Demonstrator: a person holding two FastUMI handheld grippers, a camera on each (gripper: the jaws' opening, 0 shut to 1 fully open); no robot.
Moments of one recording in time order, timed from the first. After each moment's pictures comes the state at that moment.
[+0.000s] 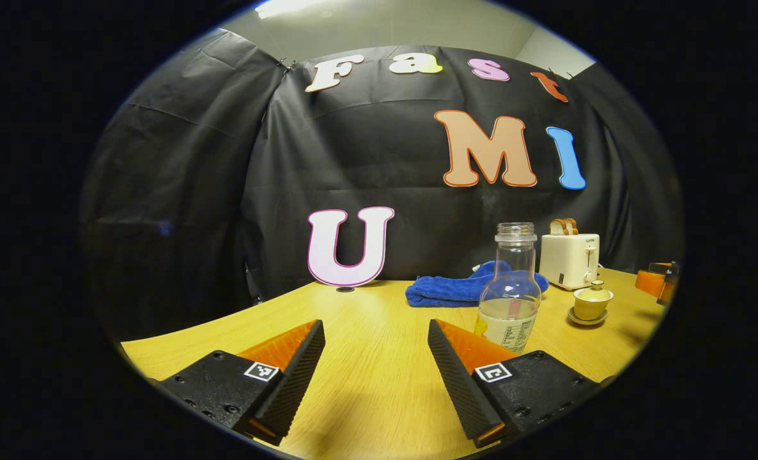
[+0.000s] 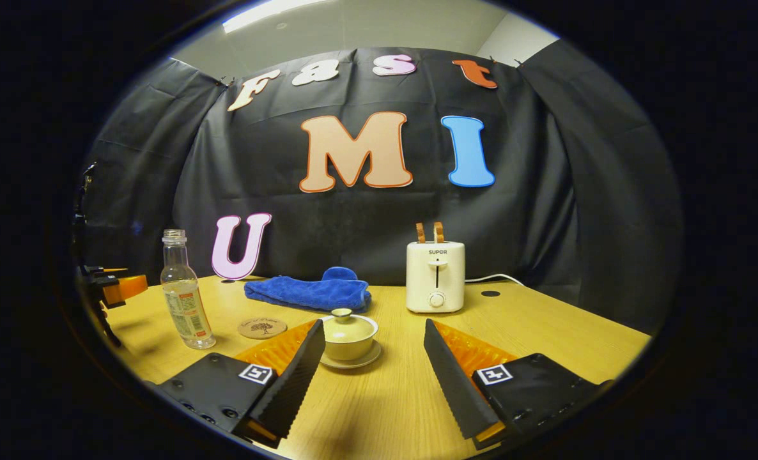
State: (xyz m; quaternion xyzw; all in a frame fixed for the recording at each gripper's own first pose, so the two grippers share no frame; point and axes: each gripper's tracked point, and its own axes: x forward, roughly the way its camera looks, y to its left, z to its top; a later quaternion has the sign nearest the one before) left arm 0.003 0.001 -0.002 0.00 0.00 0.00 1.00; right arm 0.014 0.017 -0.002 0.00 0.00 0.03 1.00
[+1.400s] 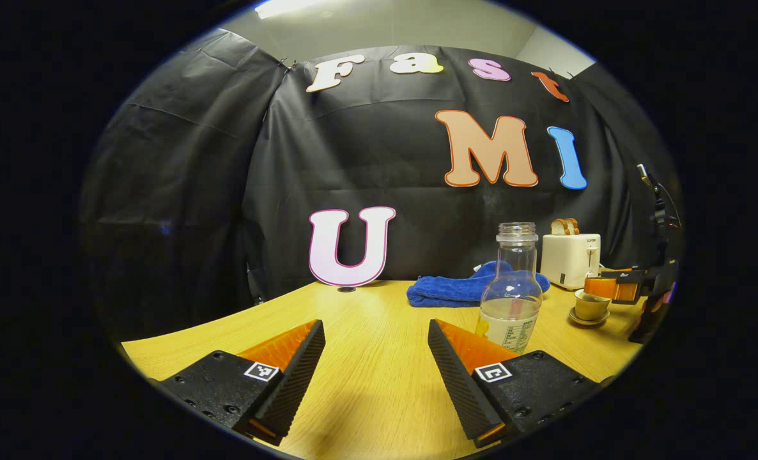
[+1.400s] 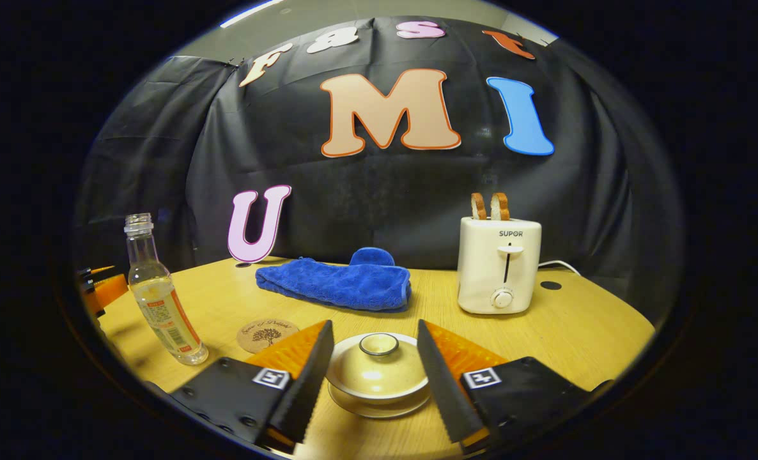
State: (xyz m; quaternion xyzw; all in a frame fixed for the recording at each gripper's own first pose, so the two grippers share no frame) left arm 0.003 0.003 -0.001 0.00 0.00 0.00 1.00; right arm 0.117 0.072 -0.032 -0.01 0.09 0.09 0.99
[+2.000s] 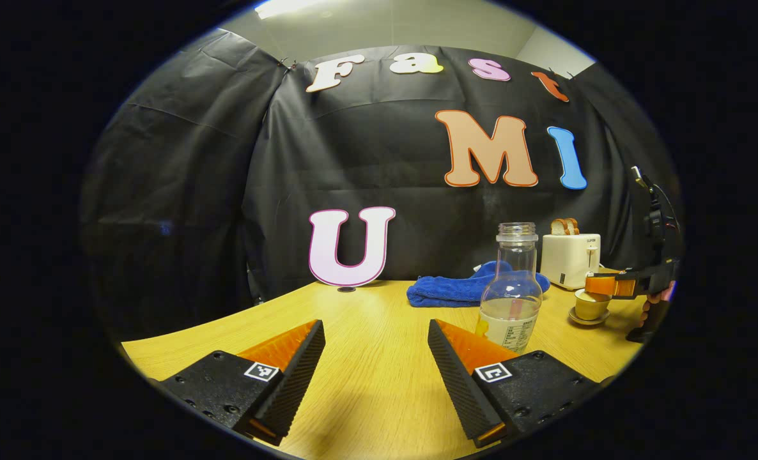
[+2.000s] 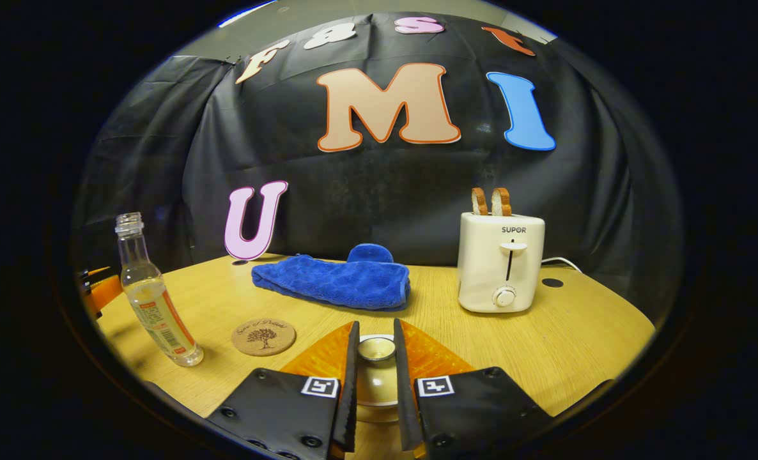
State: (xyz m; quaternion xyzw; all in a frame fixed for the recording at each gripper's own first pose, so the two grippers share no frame) left arm 0.004 0.003 -0.001 0.00 0.00 0.00 1.00; right arm 0.118 0.074 -0.032 0.00 0.09 0.10 0.99
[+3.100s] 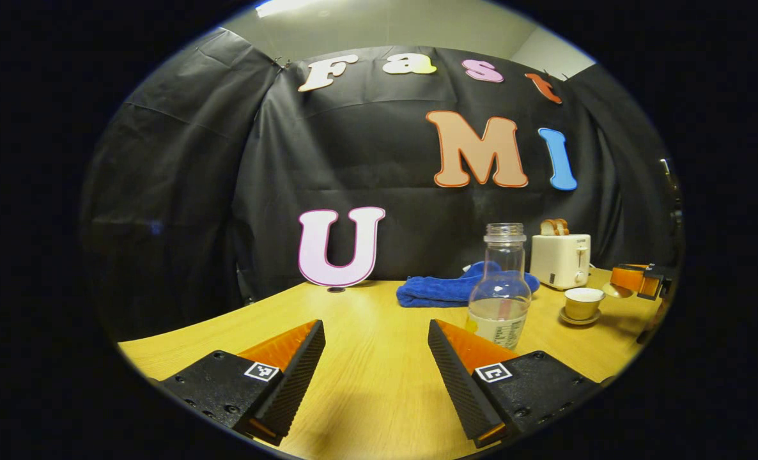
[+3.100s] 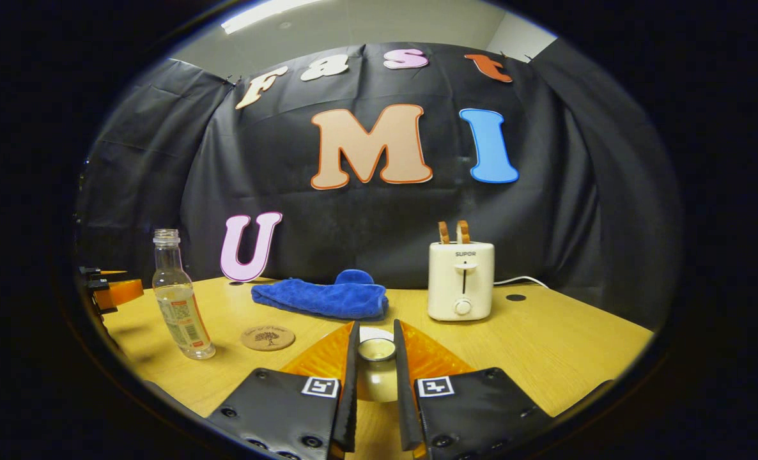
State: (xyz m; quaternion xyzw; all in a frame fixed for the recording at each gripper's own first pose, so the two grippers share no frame) left arm 0.003 -0.017 0.000 0.00 0.00 -0.04 1.00; right arm 0.040 0.028 -0.002 0.00 0.01 0.03 1.00
